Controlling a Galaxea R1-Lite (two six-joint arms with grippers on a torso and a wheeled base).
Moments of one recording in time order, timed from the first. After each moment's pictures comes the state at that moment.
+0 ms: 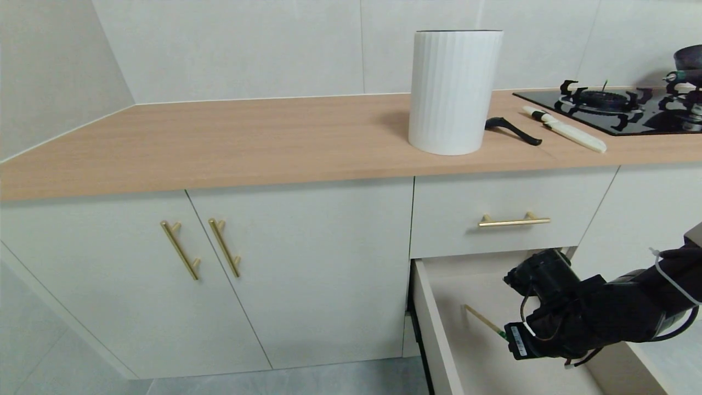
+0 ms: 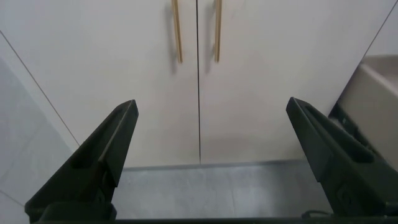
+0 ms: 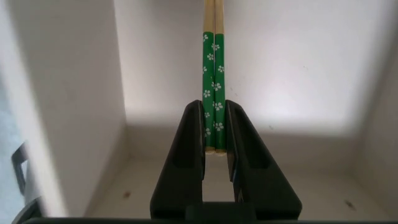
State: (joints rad) left arm 0.01 0.00 0.00 0.00 0.02 0.00; right arm 0.37 1.97 -0.75 -0.10 -0.06 0.26
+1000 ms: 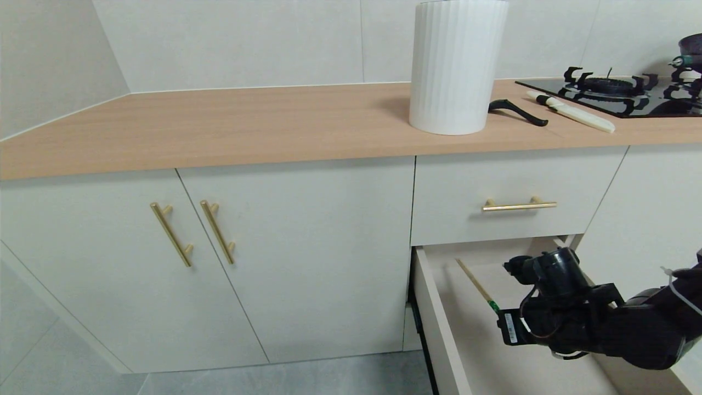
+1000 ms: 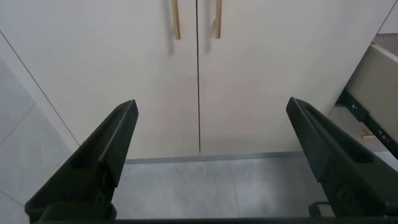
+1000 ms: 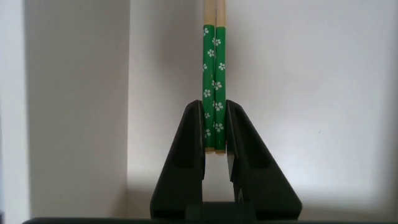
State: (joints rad) left arm 0.01 0.00 0.00 0.00 0.02 0.00; right arm 0.41 1.94 -0.63 -0.43 -0.12 0.26
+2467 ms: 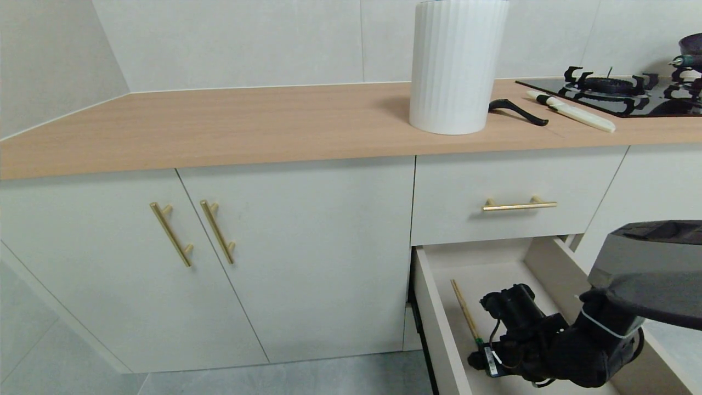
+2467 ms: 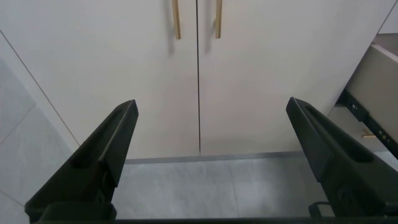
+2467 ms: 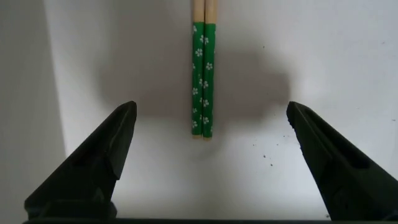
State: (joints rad) left arm 0.01 0.00 0.00 0.00 0.02 0.00; right arm 0.46 2.21 -0.64 -0.54 -0.19 0.29
